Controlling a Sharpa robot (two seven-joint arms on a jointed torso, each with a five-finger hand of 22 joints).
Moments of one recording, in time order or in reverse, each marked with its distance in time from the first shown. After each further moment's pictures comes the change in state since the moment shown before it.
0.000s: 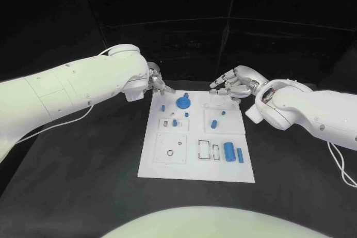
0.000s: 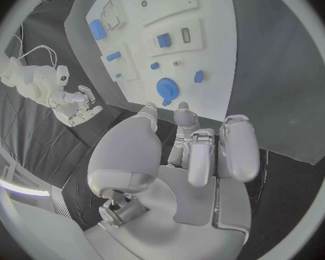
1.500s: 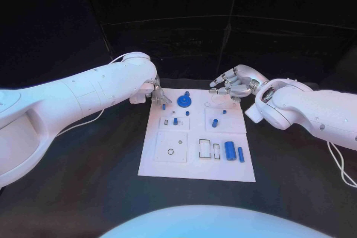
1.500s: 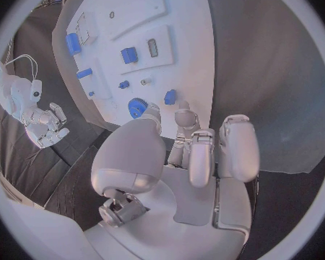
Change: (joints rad) left arm -0.050 0.145 -0.031 -0.259 -0.044 0.161 0.010; left_hand 0.059 0.040 -0.069 -0.007 0.000 0.049 0.006 -0.047 -0.045 0.000 0.007 0.004 0.003 0.000 0.007 0.000 0.000 0.000 0.000 0.008 -0.003 0.013; right arm 0.000 0.013 0.000 -0.004 0.001 0.001 0.003; right_hand 0.000 0.000 -0.004 0.004 0.000 0.000 0.000 0.000 0.000 -0.004 -0.004 0.000 -0.002 0.000 0.000 0.000 0.000 0.000 -0.004 0.004 0.000 -0.005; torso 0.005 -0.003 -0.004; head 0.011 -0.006
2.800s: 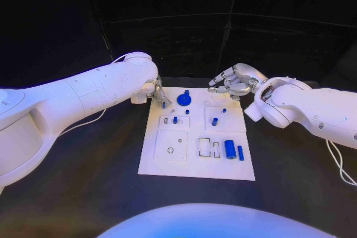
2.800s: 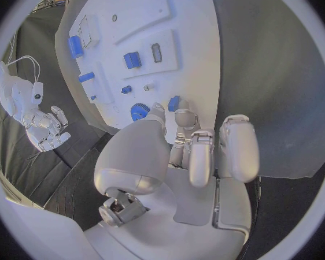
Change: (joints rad) left arm -0.008 0.015 -0.002 -0.015 0.011 0.022 0.015; left_hand 0.069 0.043 -0.009 -0.015 0.000 0.025 -0.004 -0.004 -0.009 0.000 0.000 0.004 0.000 0.000 0.000 0.000 0.000 0.000 0.000 0.000 0.004 0.010; right arm 0.000 0.006 0.000 -0.003 0.000 0.002 0.000; right_hand 0.000 0.000 0.000 0.000 0.000 0.000 0.000 0.000 0.000 0.000 0.000 0.000 0.000 0.000 0.000 0.000 0.000 0.000 0.000 0.000 -0.004 -0.001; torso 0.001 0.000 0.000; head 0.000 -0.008
